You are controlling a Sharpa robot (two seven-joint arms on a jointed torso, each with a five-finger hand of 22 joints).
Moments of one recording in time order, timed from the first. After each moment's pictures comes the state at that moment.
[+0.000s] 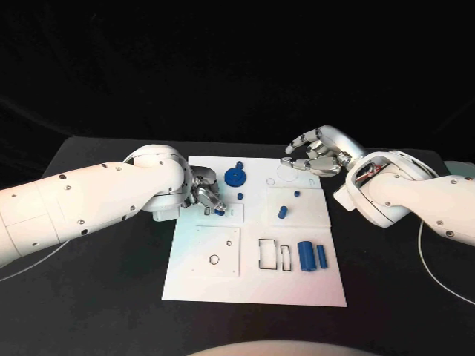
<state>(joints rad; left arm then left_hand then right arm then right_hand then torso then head) 1.33 -0.60 -0.09 1.42 -1.10 0.25 -0.53 0.98 -0.16 0.76 0.13 0.34 0.85 0.05 0.81 0.86 1.34 -0.05 1.24 1.04 1.46 -0.10 1.56 1.31 0.08 1.46 0.00 1.40 1.24 1.31 -0.95 -0.14 1.63 -1.04 -0.56 -0.03 1.32 -0.10 0.08 0.29 0.29 0.88 0.16 0.21 0.46 1.43 0.08 1.42 1.31 1.46 0.01 1.57 1.31 0.01 1.46 0.12 1.57 1.31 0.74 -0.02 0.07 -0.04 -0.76</state>
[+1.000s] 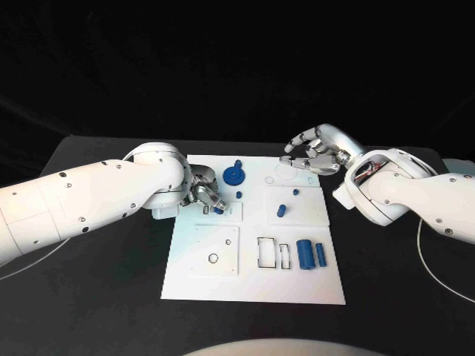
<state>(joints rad) 1.33 -0.59 -0.09 1.40 -1.10 0.27 -0.54 0.94 -0.16 0.73 0.14 0.33 0.89 0.01 0.81 0.85 1.34 -0.06 1.25 1.05 1.47 -0.11 1.56 1.31 0.08 1.47 -0.01 1.41 1.26 1.31 -0.95 -0.14 1.64 -1.04 -0.56 -0.04 1.32 -0.10 0.08 0.29 0.29 0.88 0.16 0.21 0.46 1.43 0.08 1.42 1.31 1.46 0.01 1.57 1.31 0.01 1.46 0.12 1.57 1.31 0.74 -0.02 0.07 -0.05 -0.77</state>
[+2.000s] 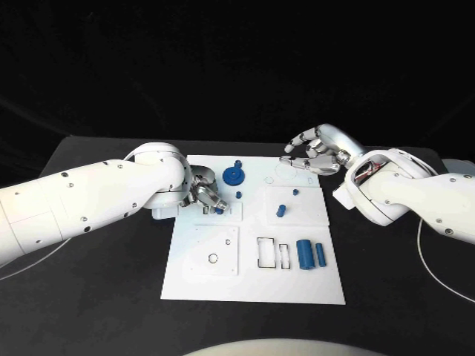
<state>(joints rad) 1.33 -0.58 -0.09 1.39 -1.09 0.28 -0.54 0.91 -0.15 0.66 0.20 0.33 0.91 0.00 0.82 0.85 1.34 -0.06 1.25 1.05 1.47 -0.11 1.56 1.31 0.08 1.47 -0.01 1.42 1.27 1.31 -0.95 -0.14 1.64 -1.04 -0.56 -0.04 1.31 -0.10 0.08 0.29 0.29 0.88 0.16 0.21 0.46 1.43 0.08 1.42 1.31 1.46 0.01 1.57 1.31 0.01 1.46 0.12 1.57 1.31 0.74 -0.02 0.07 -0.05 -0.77</state>
